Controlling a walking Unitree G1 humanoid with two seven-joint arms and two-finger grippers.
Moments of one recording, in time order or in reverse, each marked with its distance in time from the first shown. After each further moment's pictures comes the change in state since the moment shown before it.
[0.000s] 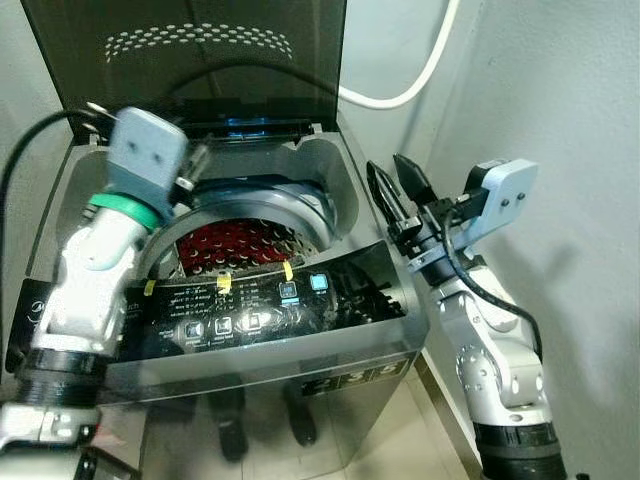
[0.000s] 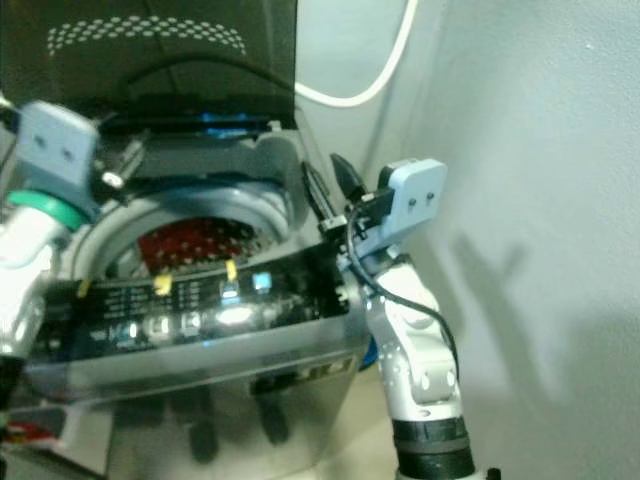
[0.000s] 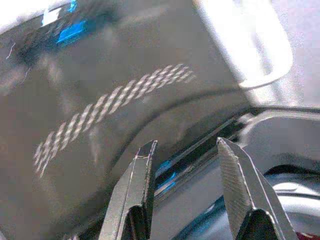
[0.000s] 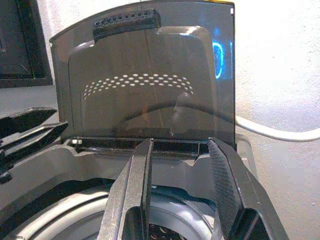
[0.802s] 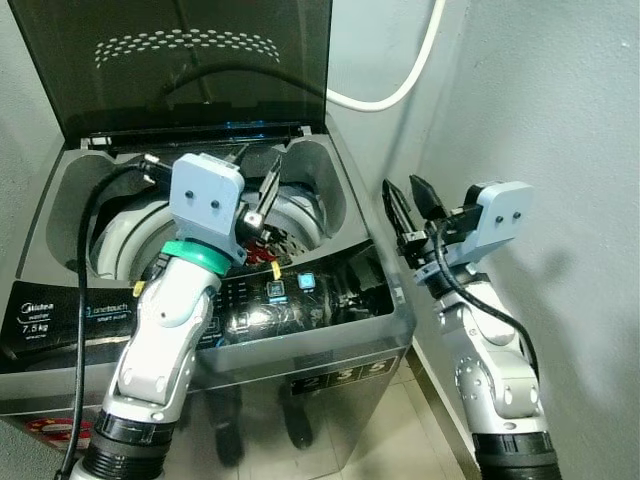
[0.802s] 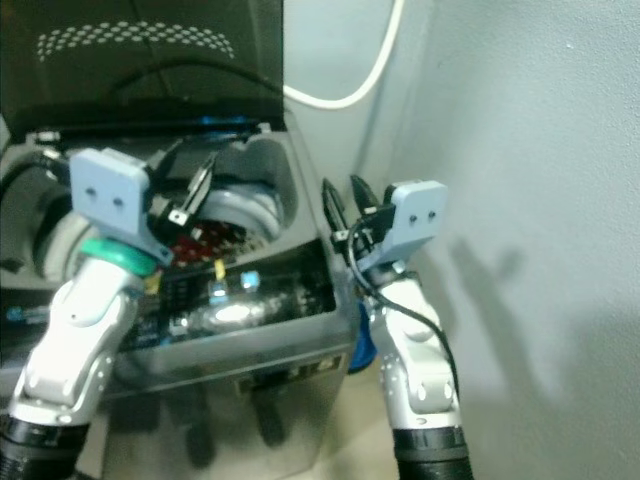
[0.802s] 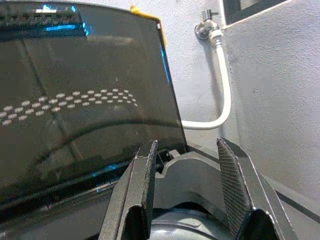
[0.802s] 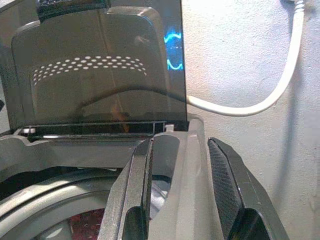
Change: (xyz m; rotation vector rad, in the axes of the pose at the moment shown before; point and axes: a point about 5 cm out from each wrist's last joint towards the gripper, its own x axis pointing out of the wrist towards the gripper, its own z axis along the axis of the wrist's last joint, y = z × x) left arm -0.013 -0.054 0.024 -0.377 -0.024 0.103; right arm -0.013 -0.016 -0.017 -0.052 0.049 -0.148
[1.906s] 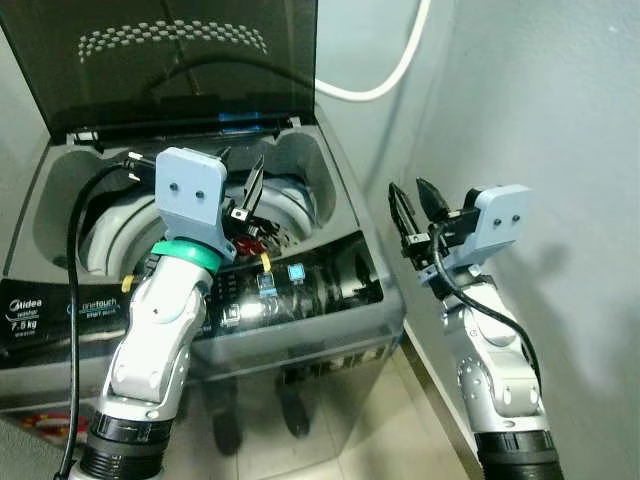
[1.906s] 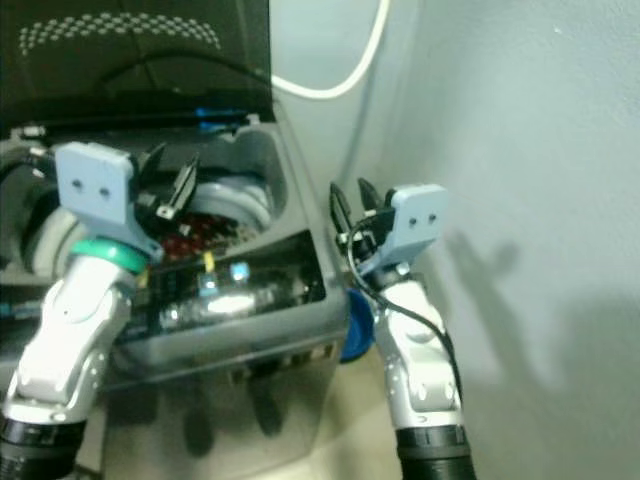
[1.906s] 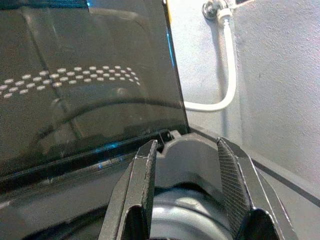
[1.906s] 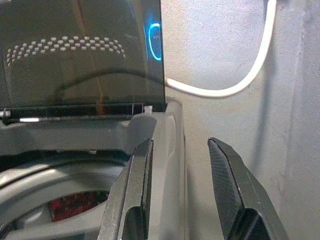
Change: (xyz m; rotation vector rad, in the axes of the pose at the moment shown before) left arm 0.000 0.007 -0.003 -0.006 0.041 0.047; right arm -0.002 -0.008 -0.007 -0.052 0.027 -0.033
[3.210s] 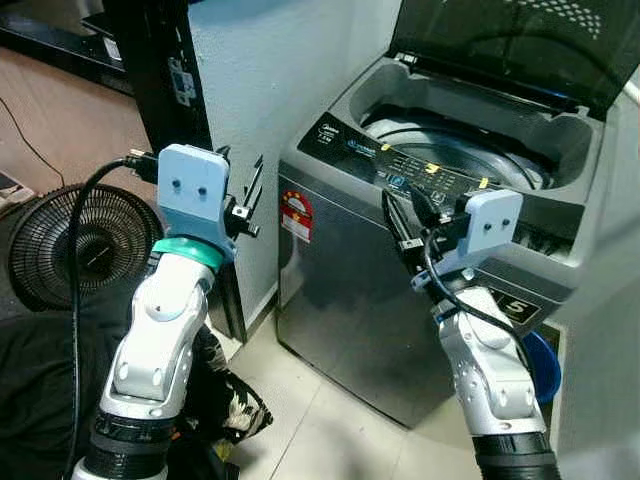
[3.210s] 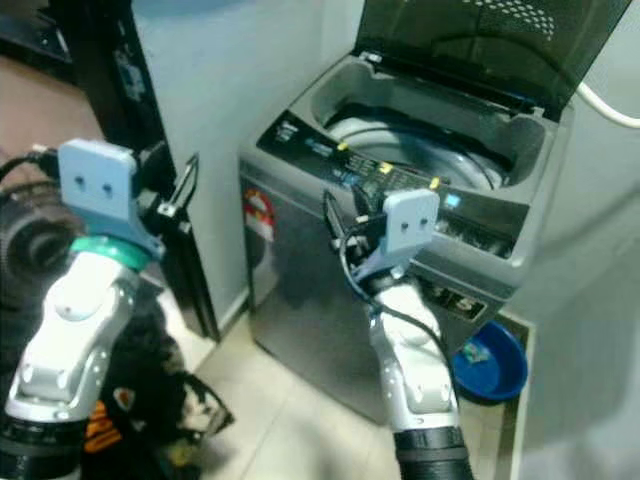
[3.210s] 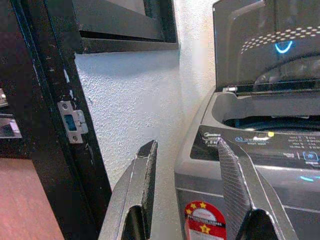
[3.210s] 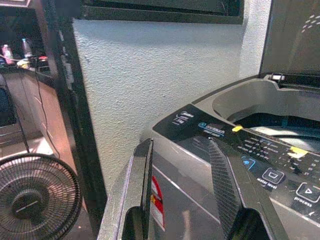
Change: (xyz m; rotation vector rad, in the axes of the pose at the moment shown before) left arm 0.002 0.001 0.001 0.030 0.015 0.015; right arm 0.000 0.006 -0.004 0.014 0.009 0.034
